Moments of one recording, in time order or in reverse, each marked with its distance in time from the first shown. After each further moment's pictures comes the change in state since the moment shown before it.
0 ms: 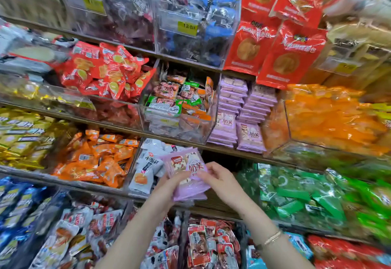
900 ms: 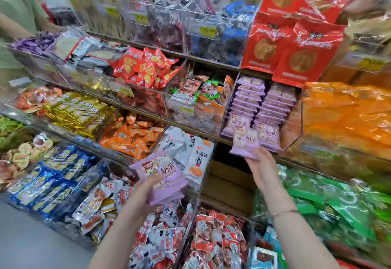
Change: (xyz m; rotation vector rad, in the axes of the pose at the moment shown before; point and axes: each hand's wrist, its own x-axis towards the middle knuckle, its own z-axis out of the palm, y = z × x) left_hand -0.095 -0.052 -0.017 -0.044 0.394 0.176; right_hand 0.029 0.067 -0.074 0.982 0.212 0.020
